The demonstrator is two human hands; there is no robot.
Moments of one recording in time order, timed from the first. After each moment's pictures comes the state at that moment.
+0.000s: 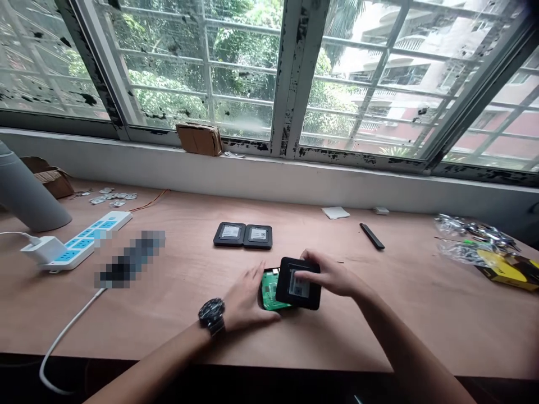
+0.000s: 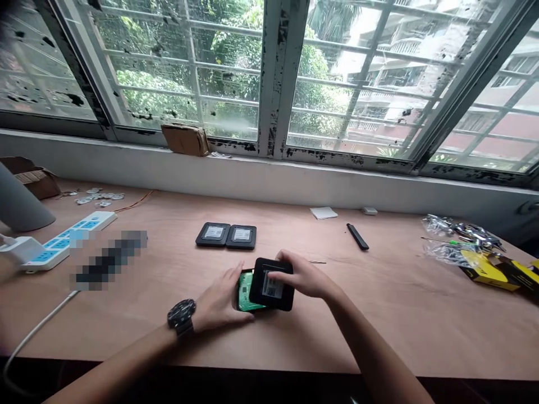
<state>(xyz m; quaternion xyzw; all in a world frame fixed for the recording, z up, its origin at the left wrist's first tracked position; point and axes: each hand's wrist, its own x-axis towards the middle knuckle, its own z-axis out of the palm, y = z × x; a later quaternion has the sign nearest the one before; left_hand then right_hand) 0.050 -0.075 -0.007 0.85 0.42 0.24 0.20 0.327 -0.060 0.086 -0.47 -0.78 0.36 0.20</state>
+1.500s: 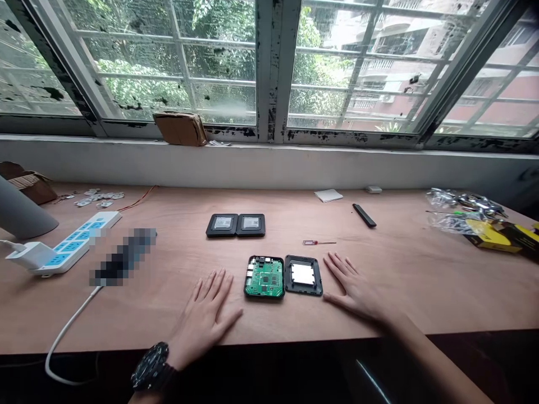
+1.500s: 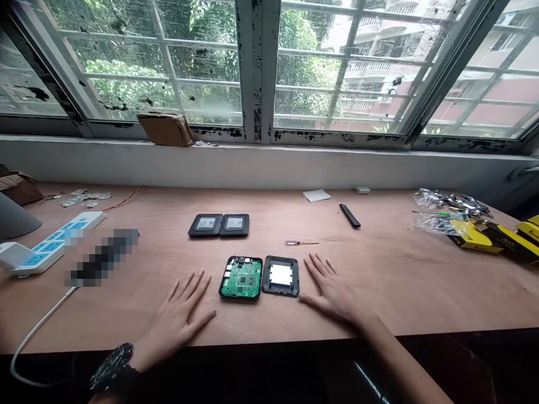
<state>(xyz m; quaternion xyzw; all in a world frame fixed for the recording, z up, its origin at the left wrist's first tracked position) -0.022 -0.139 -0.036 0.84 0.52 0.11 0.00 0.429 -0.123 -0.016 -0.57 -0.81 0.10 0.07</state>
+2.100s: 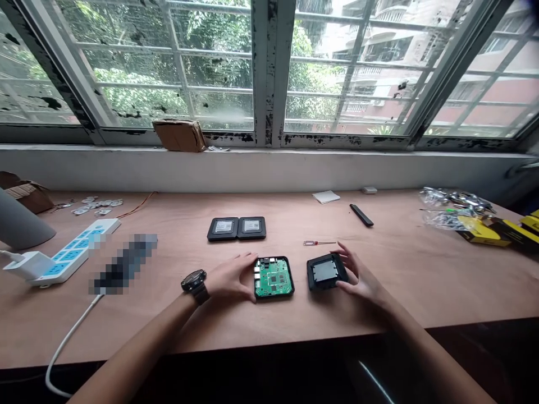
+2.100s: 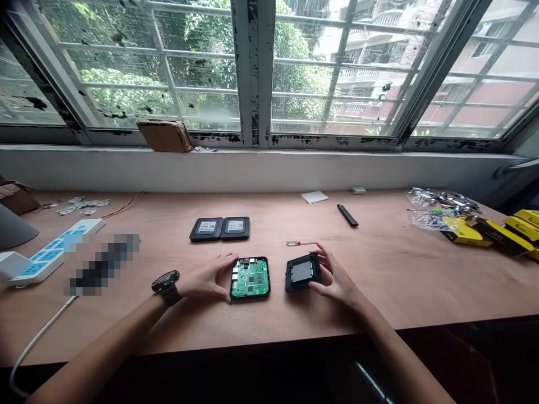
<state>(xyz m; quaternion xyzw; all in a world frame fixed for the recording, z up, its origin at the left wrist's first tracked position) 0.014 -0.037 0.019 0.89 0.35 0.11 0.28 0.433 -0.113 -0.018 -0.50 -0.71 0.29 0.39</state>
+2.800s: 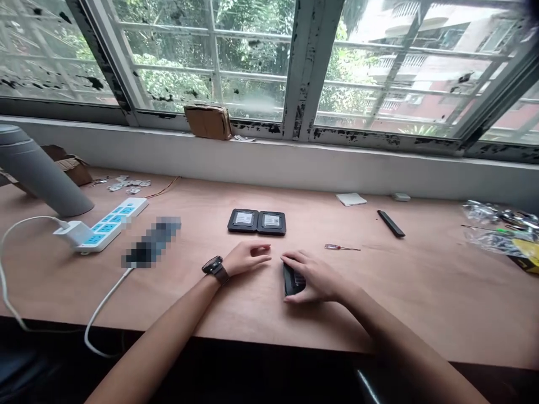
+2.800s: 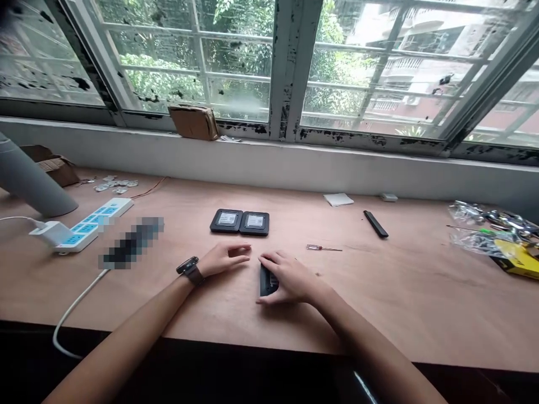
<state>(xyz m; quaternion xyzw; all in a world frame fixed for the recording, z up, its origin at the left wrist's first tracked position) 0.000 -0.013 -0.003 0.77 0.42 0.29 0.39 0.271 -0.067 0.041 -0.34 -0.92 0.16 0.13</state>
